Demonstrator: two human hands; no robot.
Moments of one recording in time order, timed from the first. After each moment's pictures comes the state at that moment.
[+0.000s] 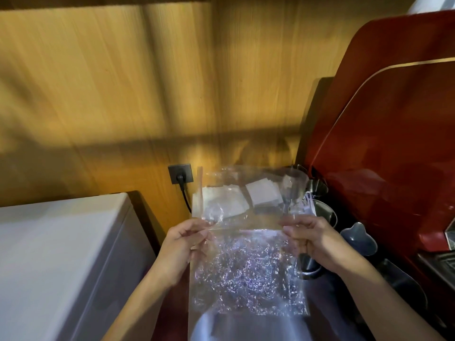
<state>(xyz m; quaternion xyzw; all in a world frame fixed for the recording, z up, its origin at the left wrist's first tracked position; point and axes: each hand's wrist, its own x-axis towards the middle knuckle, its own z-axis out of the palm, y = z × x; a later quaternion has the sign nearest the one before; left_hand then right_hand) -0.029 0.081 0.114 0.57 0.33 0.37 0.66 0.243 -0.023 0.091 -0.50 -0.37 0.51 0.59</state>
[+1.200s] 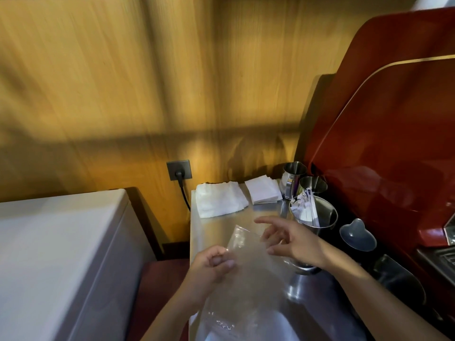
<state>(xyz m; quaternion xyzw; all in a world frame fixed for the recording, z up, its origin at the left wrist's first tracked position) -0.010 0.047 0.063 0.57 0.36 0.28 0.69 0.202 -0.018 0.106 -0.59 -0.58 0.40 0.40</state>
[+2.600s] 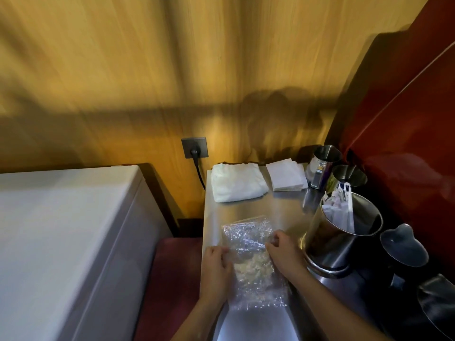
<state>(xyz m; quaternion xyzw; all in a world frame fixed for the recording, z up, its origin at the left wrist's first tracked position) 0.007 0.075 -0.020 0.68 0.59 0.27 0.35 0.175 0.054 -0.024 -0.80 -0.39 0.30 0.33</state>
